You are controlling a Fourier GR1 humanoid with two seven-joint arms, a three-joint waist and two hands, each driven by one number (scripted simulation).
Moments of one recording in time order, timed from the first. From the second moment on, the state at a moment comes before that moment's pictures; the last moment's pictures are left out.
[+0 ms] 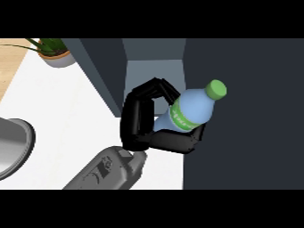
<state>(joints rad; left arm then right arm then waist) -0.53 0.00 -0.59 -1.49 0.43 0.73 -0.25 0.99 -0.13 -0.18 -2.40 -0.27 0.59 -0.39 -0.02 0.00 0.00</state>
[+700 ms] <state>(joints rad) -0.77 0.00 -0.53 -1.18 0.48 0.81 -0.27 0.97 -0.16 -0.27 -2.39 -0.30 0.62 -0.37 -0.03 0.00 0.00</state>
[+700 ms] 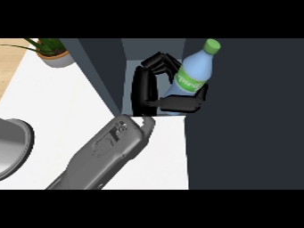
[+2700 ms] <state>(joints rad) -1.19 0.01 -0.32 -0.27 0.53 0.63 -0.53 0.91 -0.17 -0.30 -2.36 -0.40 0.67 -0.34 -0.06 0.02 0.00</state>
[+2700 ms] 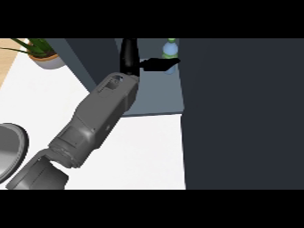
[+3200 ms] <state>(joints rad) -1.17 0.00 -0.27 -0.38 0.59 0.47 -0.59 0.88 -0.17 -0.28 -2.36 -0.40 0.64 -0.31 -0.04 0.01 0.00</state>
